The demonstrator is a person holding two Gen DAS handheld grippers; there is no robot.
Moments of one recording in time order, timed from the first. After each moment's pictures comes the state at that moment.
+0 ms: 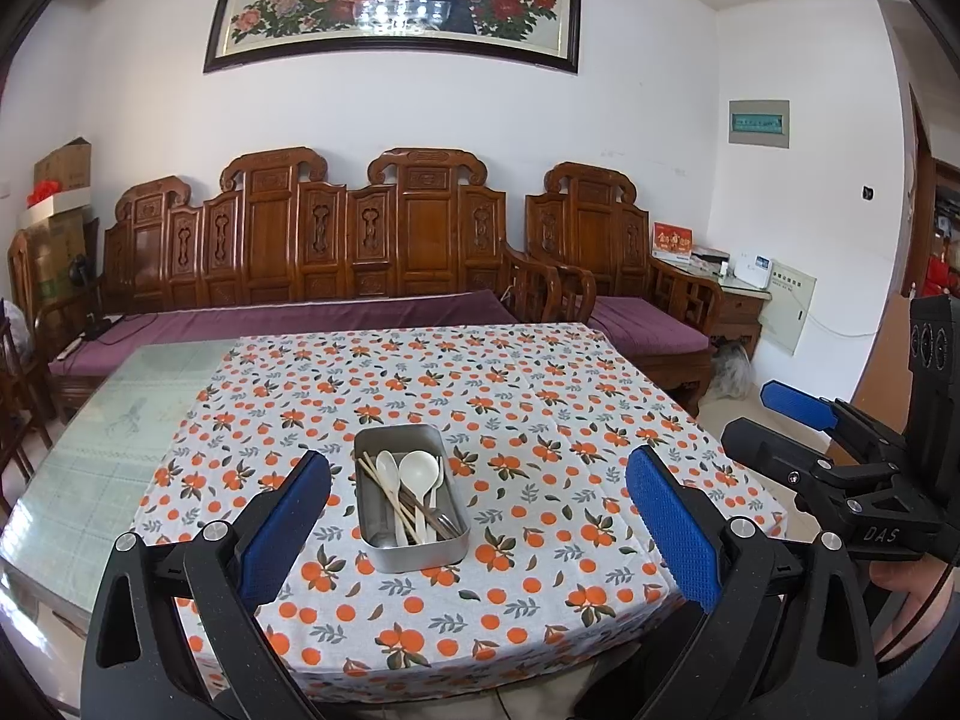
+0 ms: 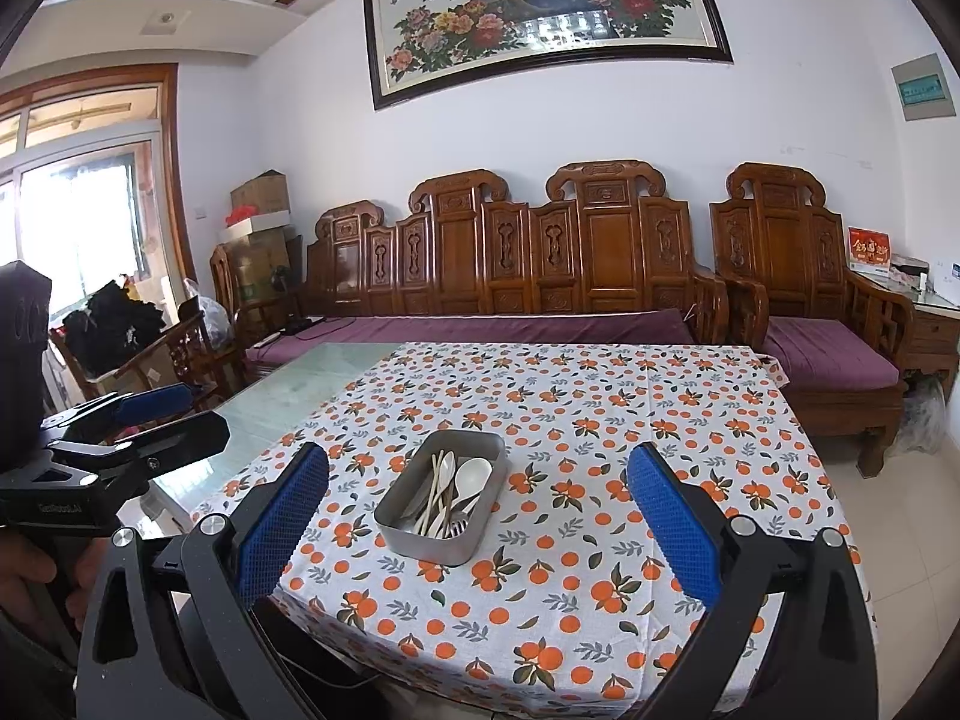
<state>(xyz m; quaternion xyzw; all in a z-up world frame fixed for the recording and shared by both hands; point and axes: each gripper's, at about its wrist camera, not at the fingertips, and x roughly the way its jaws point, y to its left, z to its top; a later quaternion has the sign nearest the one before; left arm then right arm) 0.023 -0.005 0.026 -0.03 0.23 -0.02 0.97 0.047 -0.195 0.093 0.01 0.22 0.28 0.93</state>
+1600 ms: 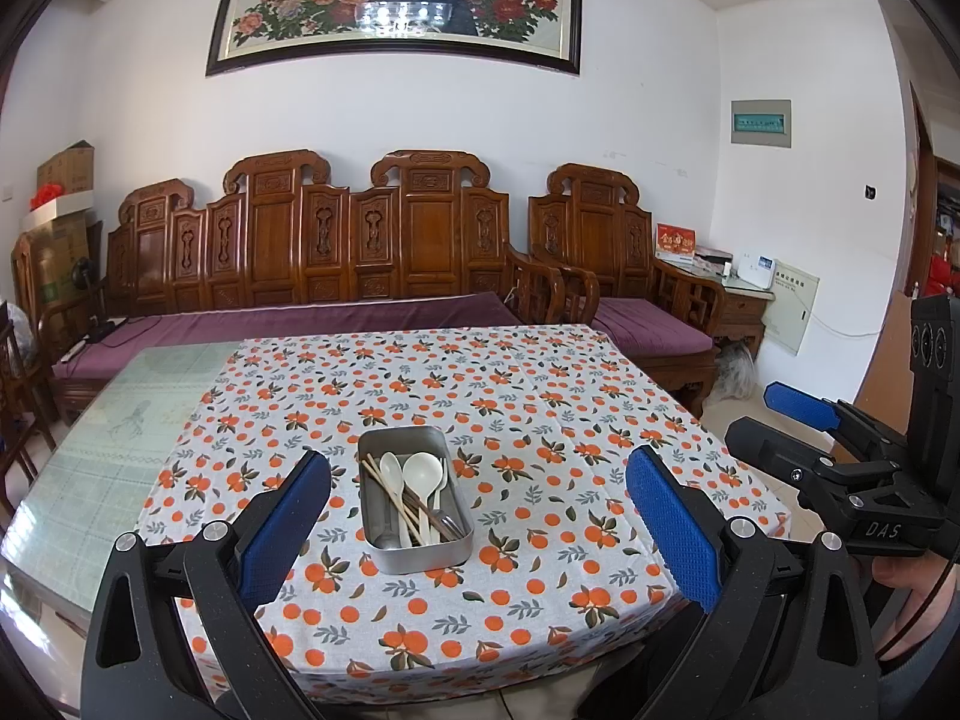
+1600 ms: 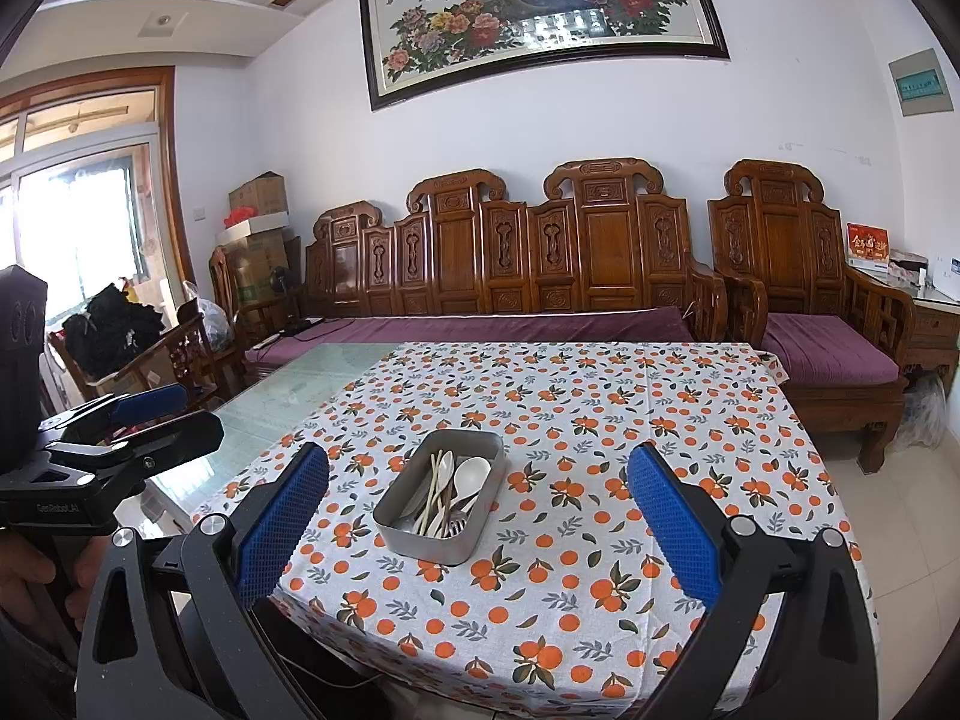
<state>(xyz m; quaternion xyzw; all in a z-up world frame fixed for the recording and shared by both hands) 0.023 -0.005 0.026 -0.03 0.23 -0.02 0.97 0.049 -0.197 0.093 0.01 0.22 0.28 0.93</state>
